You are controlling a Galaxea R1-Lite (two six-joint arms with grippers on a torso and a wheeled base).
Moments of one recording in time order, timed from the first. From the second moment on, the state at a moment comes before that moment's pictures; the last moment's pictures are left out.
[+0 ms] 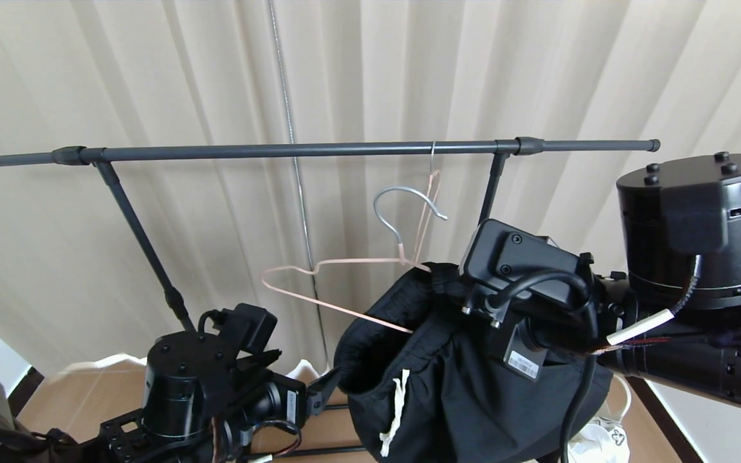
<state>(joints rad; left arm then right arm) -0.66 1.83 -0.30 -1.10 0.16 -0.21 0.84 1.54 -0.96 -0.13 -0.22 -0.58</state>
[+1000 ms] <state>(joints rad) -0.68 1.93 -0.33 -1.14 0.16 -0.24 0.87 1.48 -0.92 -0.15 -0.22 -0.58</state>
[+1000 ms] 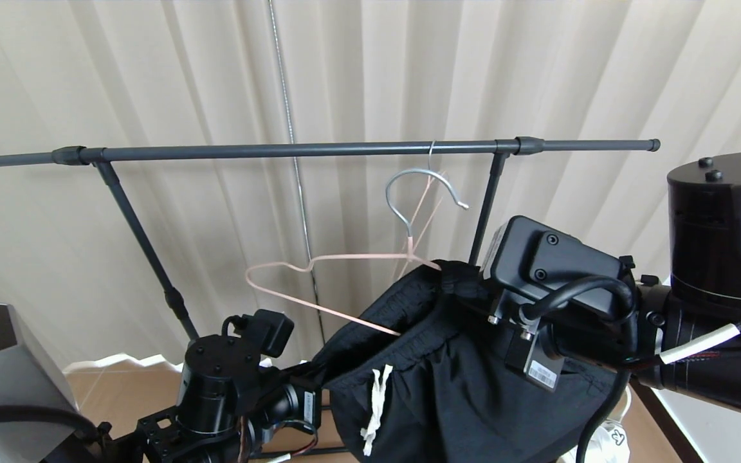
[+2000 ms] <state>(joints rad) -0.65 1.86 -0.34 -1.14 0.28 -0.19 0.77 1.44 -0.57 -0.48 -0.17 -0.46</state>
